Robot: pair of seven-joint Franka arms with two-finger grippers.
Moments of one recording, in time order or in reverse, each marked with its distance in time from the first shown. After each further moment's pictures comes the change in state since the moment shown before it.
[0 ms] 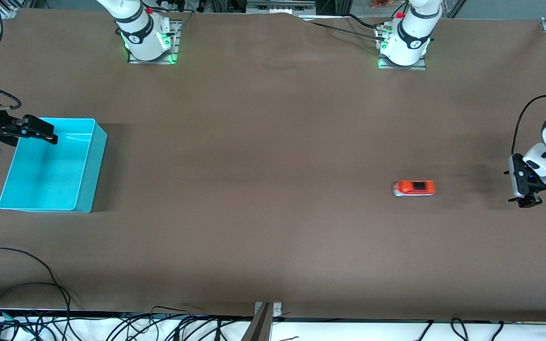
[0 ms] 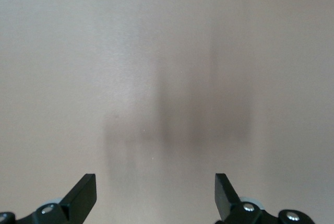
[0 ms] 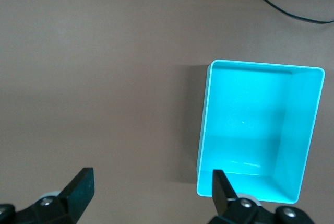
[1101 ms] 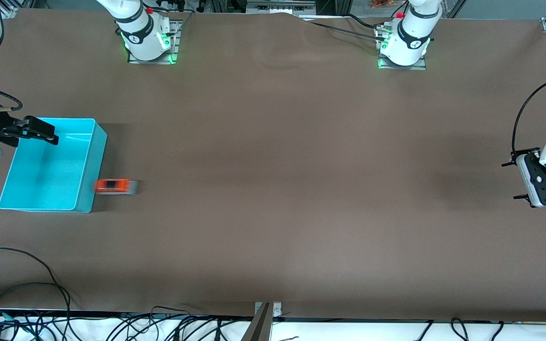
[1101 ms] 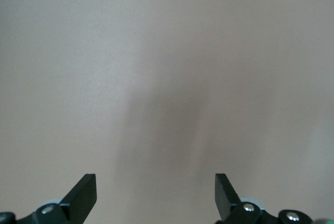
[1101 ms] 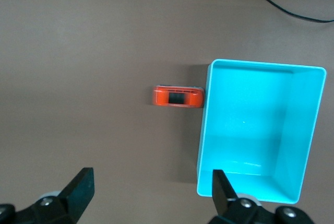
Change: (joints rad) left arm -0.046 -0.090 -0.165 0.271 -0.082 -0.505 -0.393; right arm 0.000 0.005 0.000 0.000 0.000 0.000 0.000
